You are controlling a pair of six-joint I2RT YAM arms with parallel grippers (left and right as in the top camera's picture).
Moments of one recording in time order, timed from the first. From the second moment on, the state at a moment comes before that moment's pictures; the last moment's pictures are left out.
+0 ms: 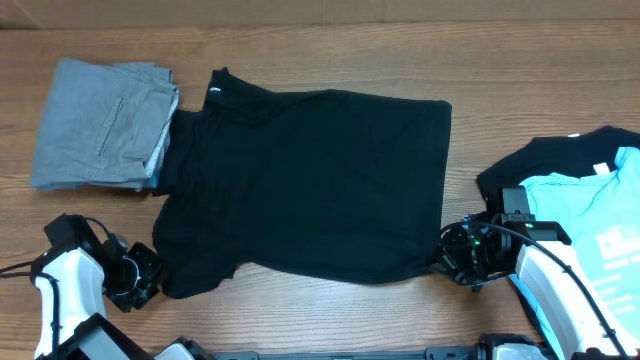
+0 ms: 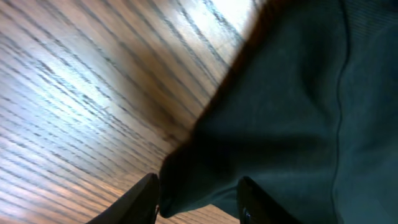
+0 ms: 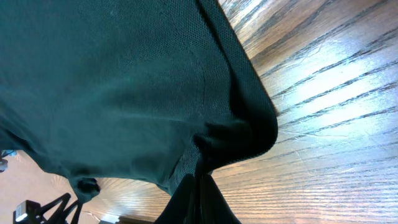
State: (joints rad) left arm 0.68 1.38 0.69 -0.94 0.23 -0.23; right arm -0.03 1.26 0.60 -0.86 -0.54 0.70
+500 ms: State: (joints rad) left arm 0.68 1.47 0.63 -0.89 0.26 -0.27; right arm -0.03 1.26 0.60 -0.85 -0.54 0.70
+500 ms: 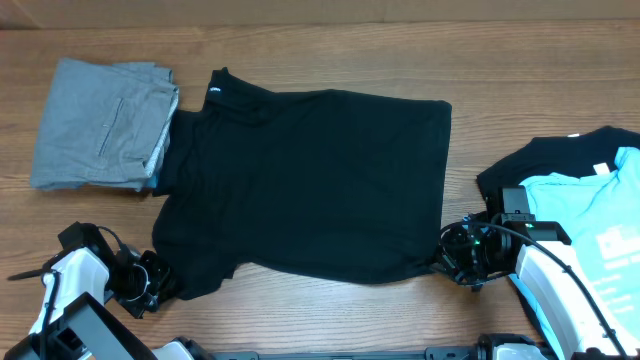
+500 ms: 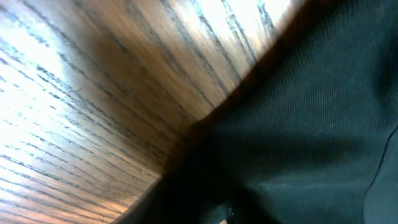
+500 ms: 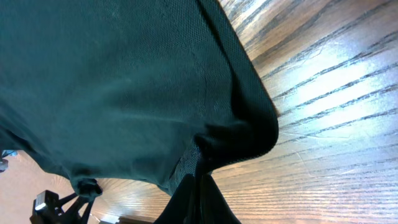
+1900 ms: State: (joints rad) left arm 0.68 1.05 0.88 -1.36 0.53 -0.05; right arm -0.03 1.05 0.90 -1.26 -0.20 0.79
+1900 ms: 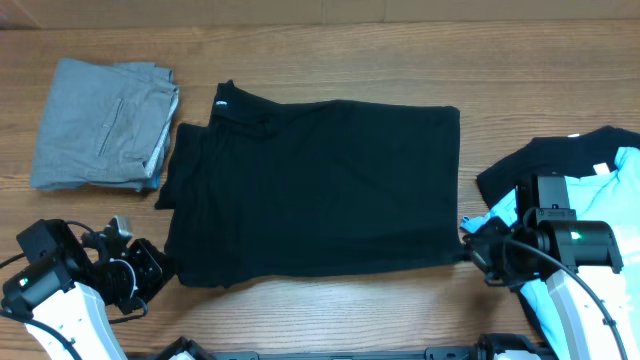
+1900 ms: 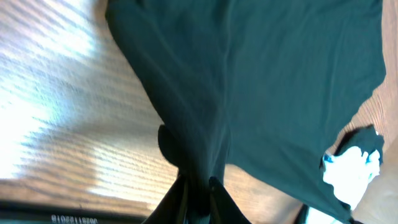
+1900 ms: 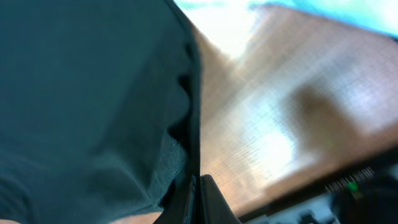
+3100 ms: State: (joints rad) left arm 0.29 1.06 0.49 -0.88 0.41 -0.44; right arm -0.03 1.36 0.90 -0.98 -0.21 0.80
